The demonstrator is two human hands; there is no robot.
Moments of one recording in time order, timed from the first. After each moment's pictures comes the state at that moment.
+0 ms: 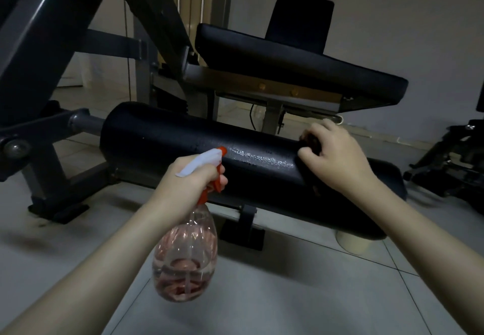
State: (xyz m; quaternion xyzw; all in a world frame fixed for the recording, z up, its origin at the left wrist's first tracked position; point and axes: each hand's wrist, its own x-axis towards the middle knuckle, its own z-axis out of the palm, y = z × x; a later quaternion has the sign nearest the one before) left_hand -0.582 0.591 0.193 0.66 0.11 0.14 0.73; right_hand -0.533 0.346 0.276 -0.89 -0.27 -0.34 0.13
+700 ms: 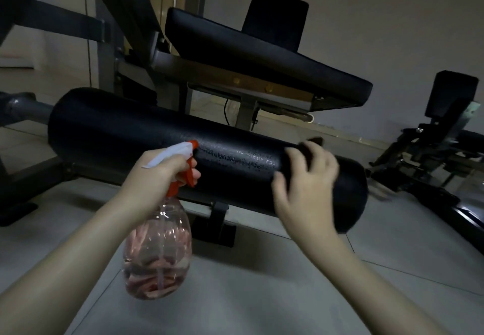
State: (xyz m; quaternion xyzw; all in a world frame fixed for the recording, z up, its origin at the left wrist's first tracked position) left_hand -0.577 0.596 0.183 0.68 0.08 0.12 0.71; right_hand -0.576 0.349 0.214 -0.85 -0.17 -0.46 0.17
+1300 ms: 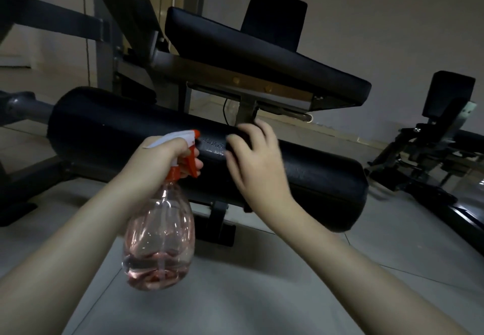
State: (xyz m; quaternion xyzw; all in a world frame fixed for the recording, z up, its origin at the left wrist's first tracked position) left_hand -0.609 0.583 0.225 0.69 0.08 0.12 0.71; right_hand -0.558 0.408 0.229 -0.80 -0.35 -0.48 0.10
